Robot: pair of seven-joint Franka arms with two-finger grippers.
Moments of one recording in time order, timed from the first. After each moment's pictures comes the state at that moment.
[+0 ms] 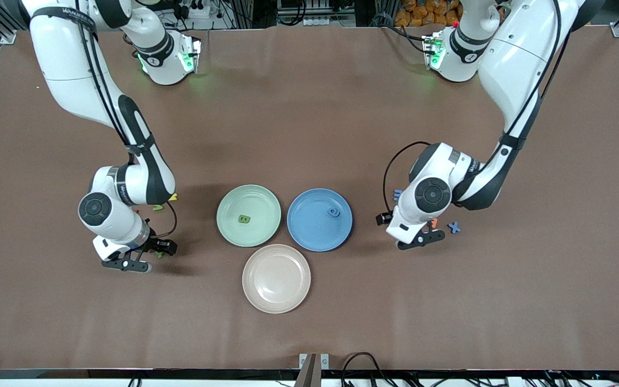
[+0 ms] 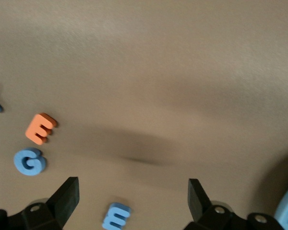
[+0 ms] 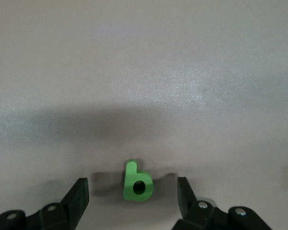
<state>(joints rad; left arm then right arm) -0.14 0.68 -0.34 -1.66 0.23 2.16 -0.81 0.25 0.69 -0.16 -1.77 0.09 2.54 0.19</state>
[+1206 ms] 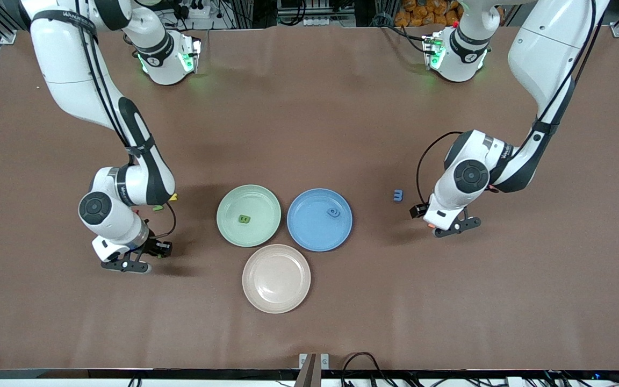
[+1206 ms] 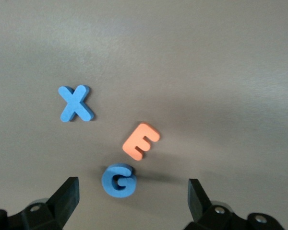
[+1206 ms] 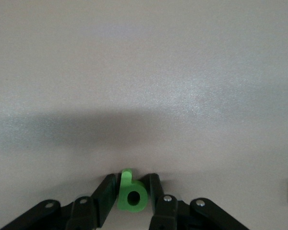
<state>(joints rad) 0.02 0.53 -0.34 -2.00 0.33 2.40 -0.80 0.24 0.71 -0.16 -1.78 0.09 2.58 0.16</state>
